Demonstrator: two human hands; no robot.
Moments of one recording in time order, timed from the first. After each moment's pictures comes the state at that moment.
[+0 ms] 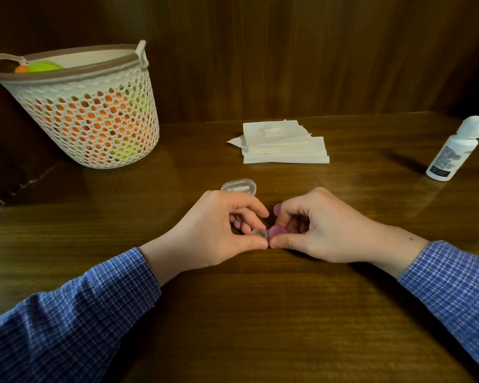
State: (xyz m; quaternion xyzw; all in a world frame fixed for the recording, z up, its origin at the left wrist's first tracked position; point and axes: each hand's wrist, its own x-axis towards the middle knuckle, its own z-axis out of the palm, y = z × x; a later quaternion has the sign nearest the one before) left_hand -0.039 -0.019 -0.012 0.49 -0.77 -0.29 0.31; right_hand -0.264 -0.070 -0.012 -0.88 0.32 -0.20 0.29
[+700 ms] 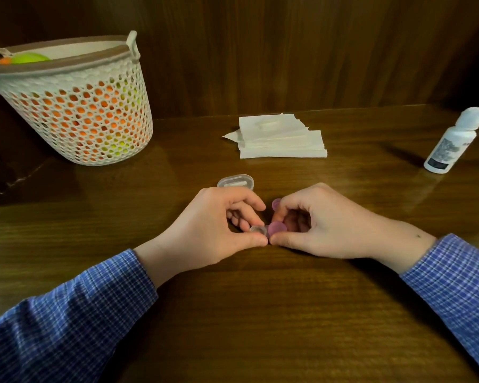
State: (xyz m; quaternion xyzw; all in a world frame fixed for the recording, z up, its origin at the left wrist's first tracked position) left_hand -0.039 -0.016 -0.014 0.50 -0.75 -0.28 0.32; right_hand -0.266 -0.070 -0.013 -0.88 0.33 -0.18 0.28
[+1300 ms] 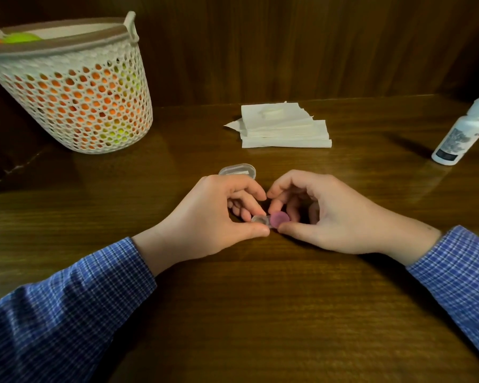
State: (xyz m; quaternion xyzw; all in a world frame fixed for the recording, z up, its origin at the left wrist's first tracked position) left_hand -0.040 -0.016 -0.012 0.50 -0.76 -0.28 0.32; right_hand -0.268 -0.065 -0.014 -0.86 0.30 -0.22 0.34
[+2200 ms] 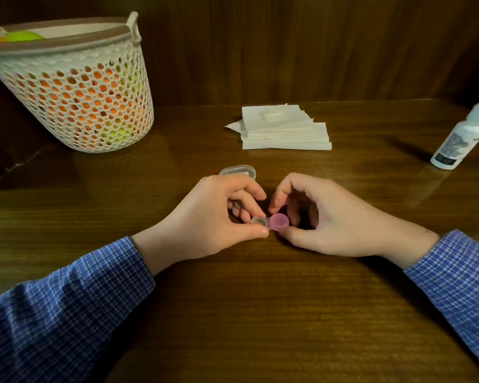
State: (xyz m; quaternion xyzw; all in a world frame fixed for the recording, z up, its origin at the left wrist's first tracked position) left_hand -0.040 -0.016 -0.011 0.50 -0.76 -0.27 0.32; right_hand -0.270 -0.067 -0.013 -0.87 0.31 -0.22 0.32
